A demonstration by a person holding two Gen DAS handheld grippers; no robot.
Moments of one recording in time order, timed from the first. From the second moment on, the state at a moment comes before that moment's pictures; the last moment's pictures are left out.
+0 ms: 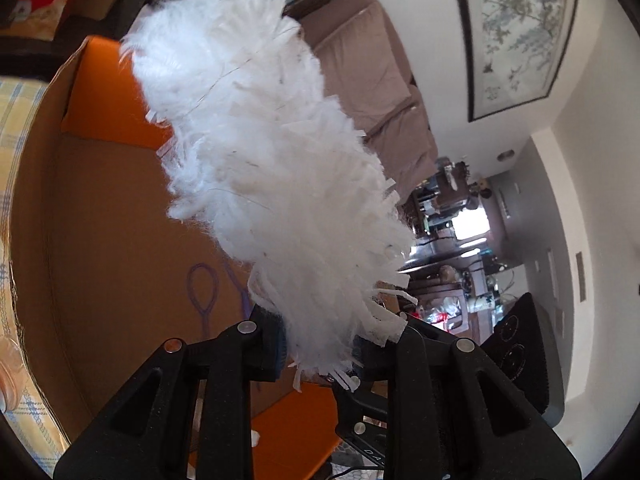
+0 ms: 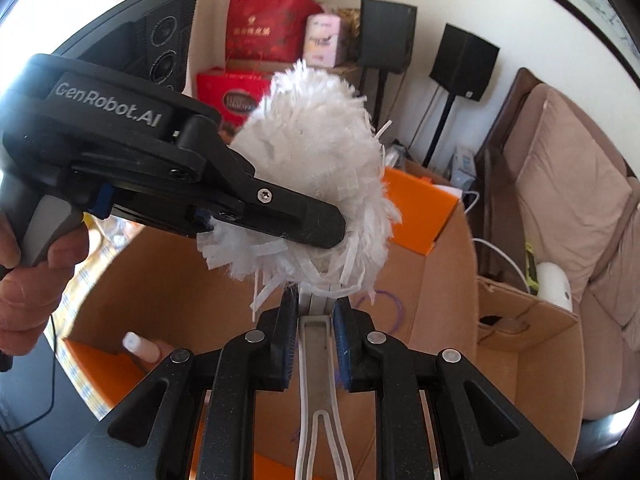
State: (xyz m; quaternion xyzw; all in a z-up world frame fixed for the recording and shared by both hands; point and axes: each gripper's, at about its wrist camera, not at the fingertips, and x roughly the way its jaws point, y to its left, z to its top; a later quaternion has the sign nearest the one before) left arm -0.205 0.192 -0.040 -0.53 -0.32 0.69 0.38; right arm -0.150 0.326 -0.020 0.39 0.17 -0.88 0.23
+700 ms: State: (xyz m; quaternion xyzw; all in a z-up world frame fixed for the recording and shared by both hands) left arm -0.181 0.159 -0.031 -0.53 -0.32 0.70 0.35; right arm -0.181 0.331 -0.056 0.49 0.16 -0.84 0.18
